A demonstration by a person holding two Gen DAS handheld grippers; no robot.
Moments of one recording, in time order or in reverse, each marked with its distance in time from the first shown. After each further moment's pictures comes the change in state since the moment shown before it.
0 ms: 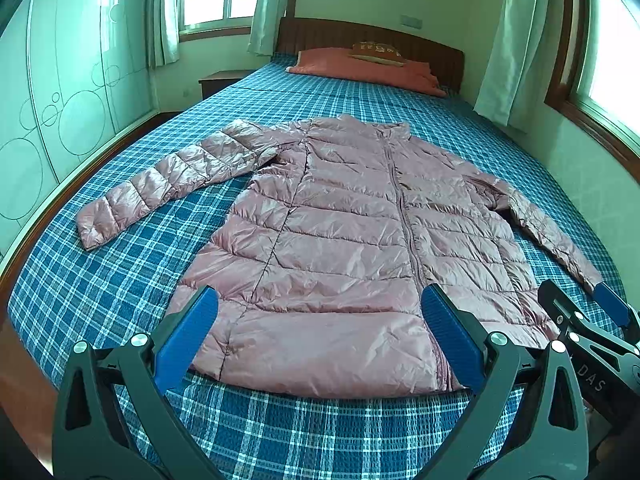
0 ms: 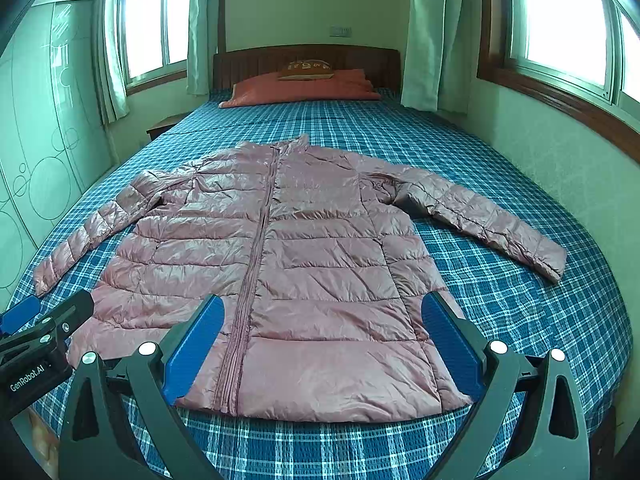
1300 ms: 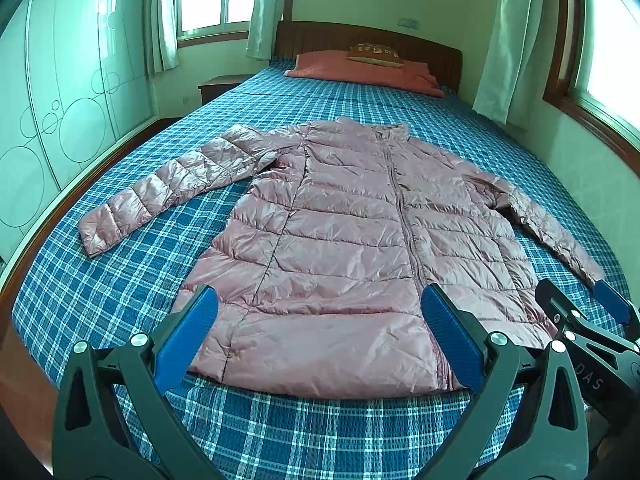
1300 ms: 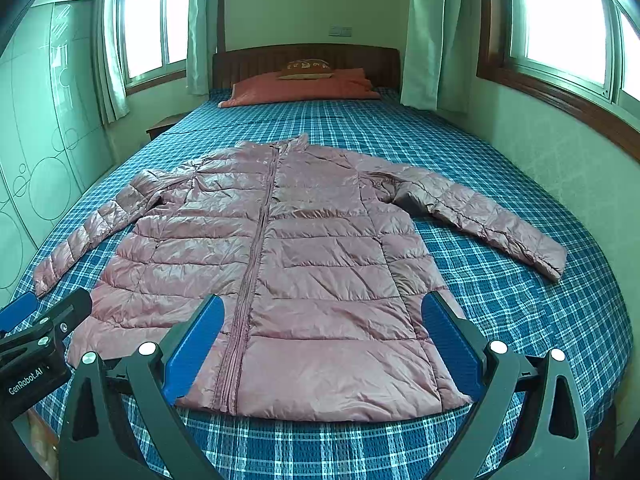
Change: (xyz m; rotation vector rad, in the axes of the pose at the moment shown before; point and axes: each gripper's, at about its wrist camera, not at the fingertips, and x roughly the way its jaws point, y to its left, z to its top) left arm -0.005 0.001 0.006 0.015 -0.009 0.005; right arm 0.003 0.003 -0.003 0.000 0.004 0.001
